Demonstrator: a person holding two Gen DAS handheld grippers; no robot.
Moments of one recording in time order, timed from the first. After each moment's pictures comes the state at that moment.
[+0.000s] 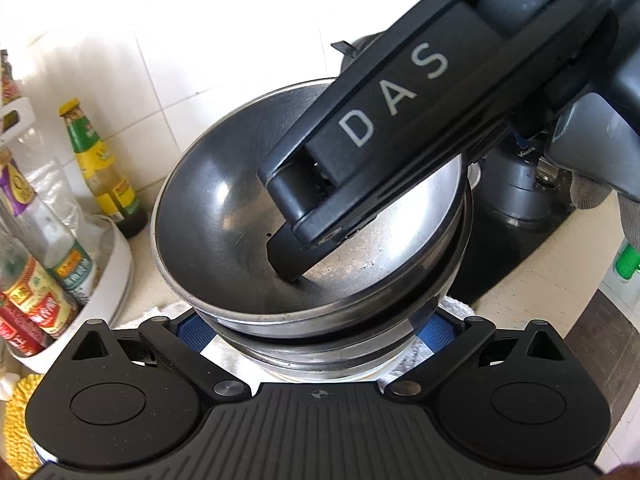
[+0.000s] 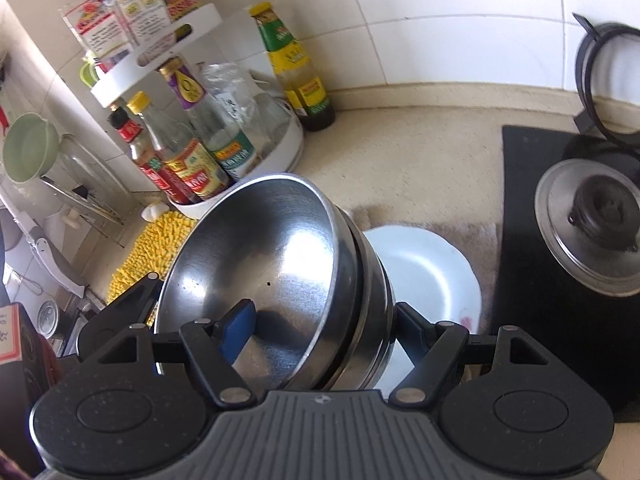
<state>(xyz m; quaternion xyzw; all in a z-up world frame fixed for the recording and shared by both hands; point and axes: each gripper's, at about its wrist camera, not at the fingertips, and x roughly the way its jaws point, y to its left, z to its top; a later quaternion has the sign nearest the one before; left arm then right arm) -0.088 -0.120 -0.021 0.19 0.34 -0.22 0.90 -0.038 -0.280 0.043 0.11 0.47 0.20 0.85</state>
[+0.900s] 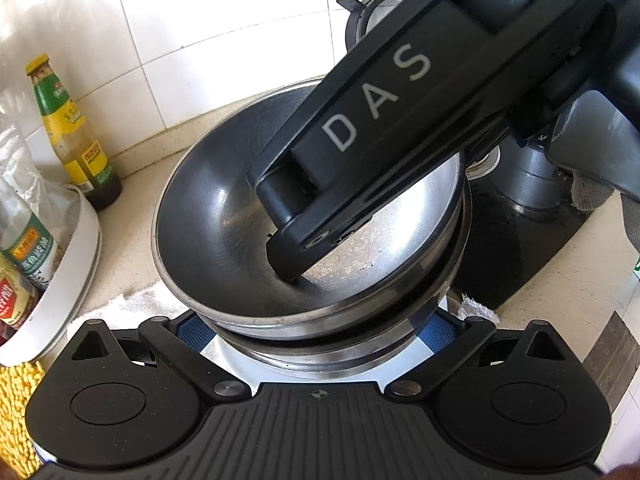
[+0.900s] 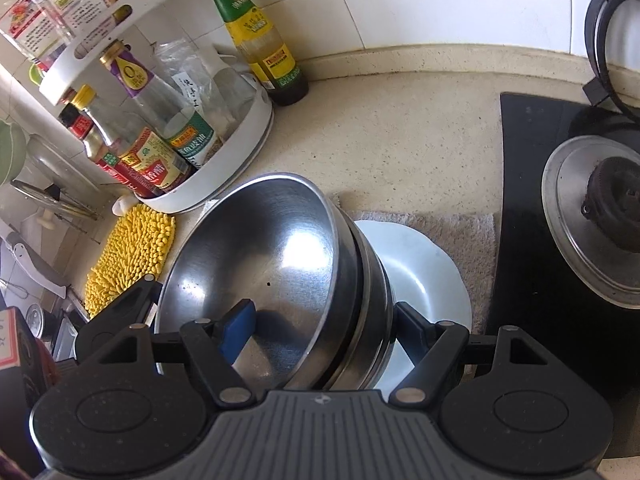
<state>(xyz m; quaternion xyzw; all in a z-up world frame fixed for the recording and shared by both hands) -0.025 -0.129 -0.061 0.17 0.39 -0.22 0.88 0.014 -0.286 0.000 0.12 0.52 0.19 0.82</state>
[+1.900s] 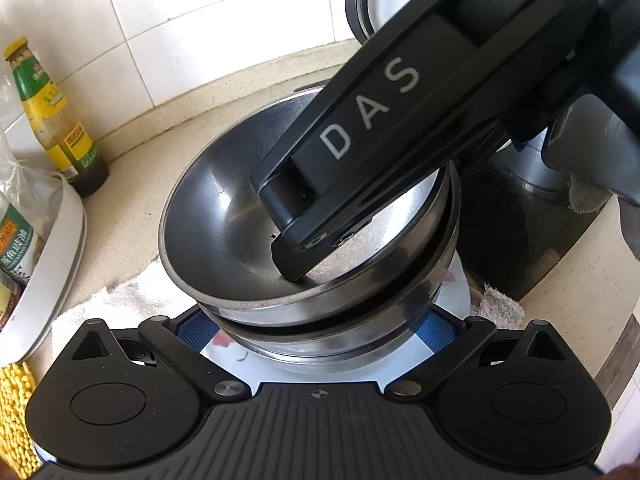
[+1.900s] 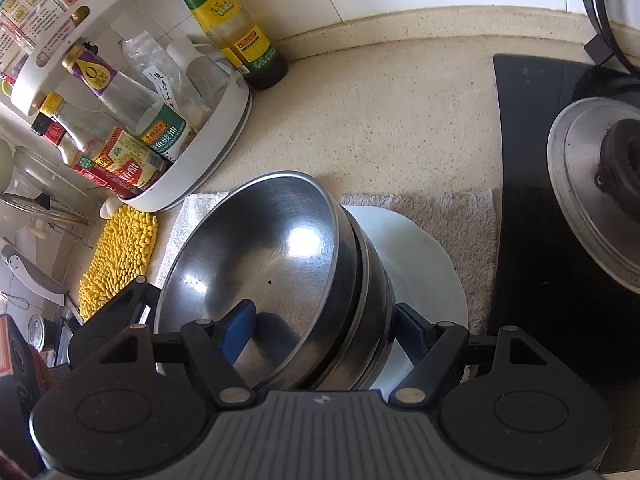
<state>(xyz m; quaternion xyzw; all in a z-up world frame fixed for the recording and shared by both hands) -0.021 -0.144 -0.082 0.19 0.41 -0.22 0.86 0.033 -0.294 -0.033 0.15 0.54 0.19 0.81</state>
